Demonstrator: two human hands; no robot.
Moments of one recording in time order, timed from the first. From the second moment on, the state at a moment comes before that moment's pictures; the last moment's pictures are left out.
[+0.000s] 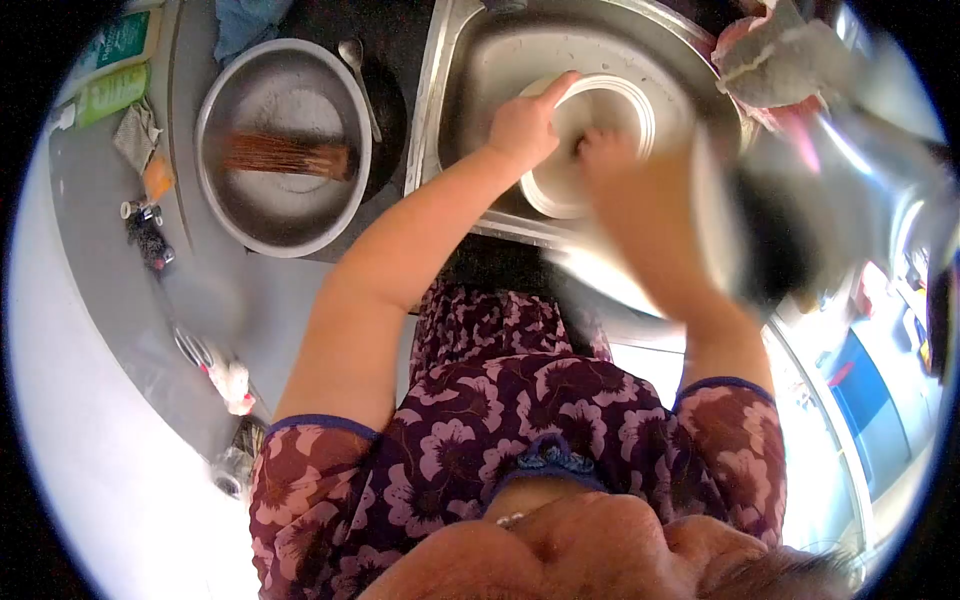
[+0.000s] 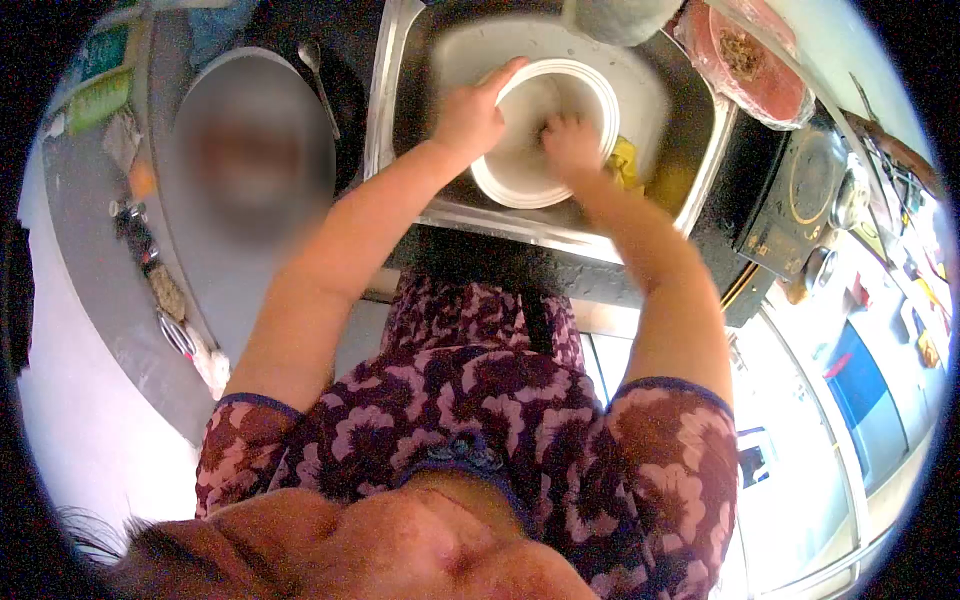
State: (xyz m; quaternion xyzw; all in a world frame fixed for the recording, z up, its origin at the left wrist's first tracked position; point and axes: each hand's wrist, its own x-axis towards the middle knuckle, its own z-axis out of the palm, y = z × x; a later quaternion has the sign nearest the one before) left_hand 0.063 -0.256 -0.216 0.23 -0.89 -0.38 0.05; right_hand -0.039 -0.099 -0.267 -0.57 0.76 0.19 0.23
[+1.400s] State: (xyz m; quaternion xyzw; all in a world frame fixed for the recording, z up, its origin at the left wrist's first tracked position) left_hand 0.012 -0.227 -0.184 0.16 -0.94 -0.29 -0.07; right_hand -0.091 -0.068 -0.272 -0.67 0.73 0.09 0.09
